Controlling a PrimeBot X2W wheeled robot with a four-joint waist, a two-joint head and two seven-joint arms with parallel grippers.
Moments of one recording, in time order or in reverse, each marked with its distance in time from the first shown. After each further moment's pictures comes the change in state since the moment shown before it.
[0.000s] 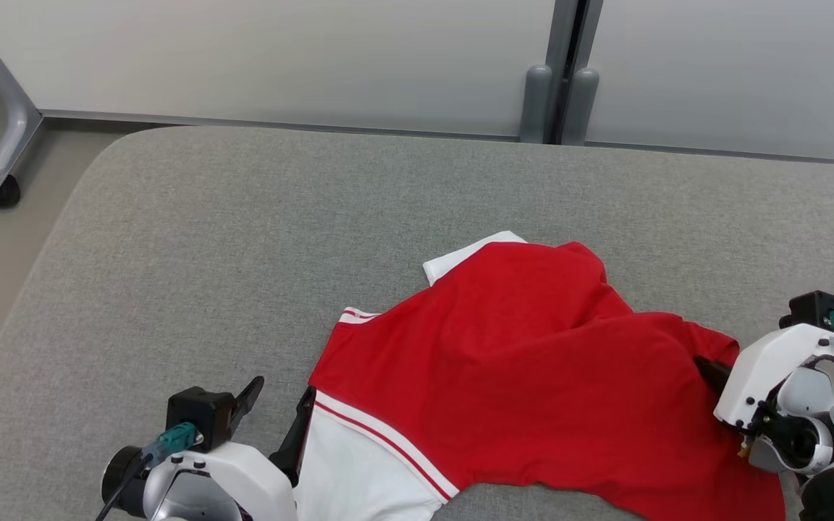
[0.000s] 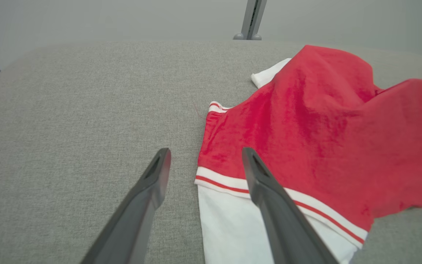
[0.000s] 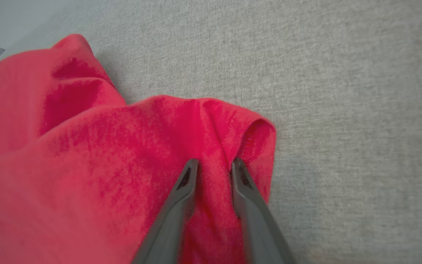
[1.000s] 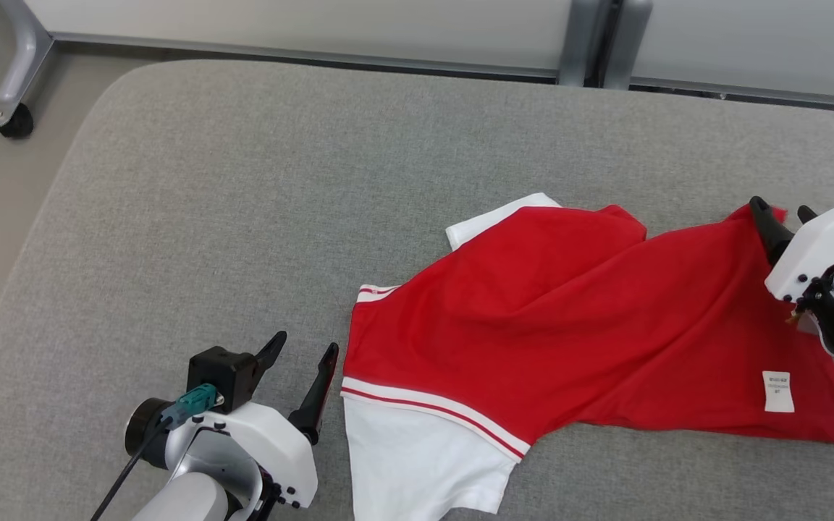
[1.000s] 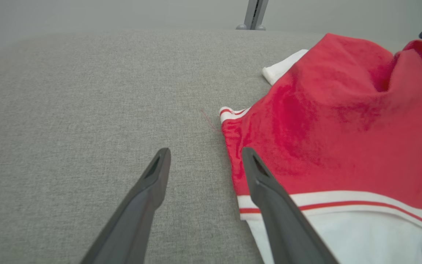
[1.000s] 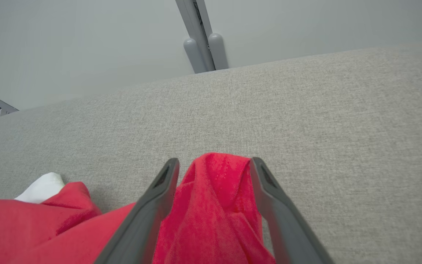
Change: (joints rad) left arm -0.131 -0.065 -0.035 0.108 0.013 -0.059 -0.059; right arm -0.329 -0.102 0.144 0.195 0.002 0.000 -0.294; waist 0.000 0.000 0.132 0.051
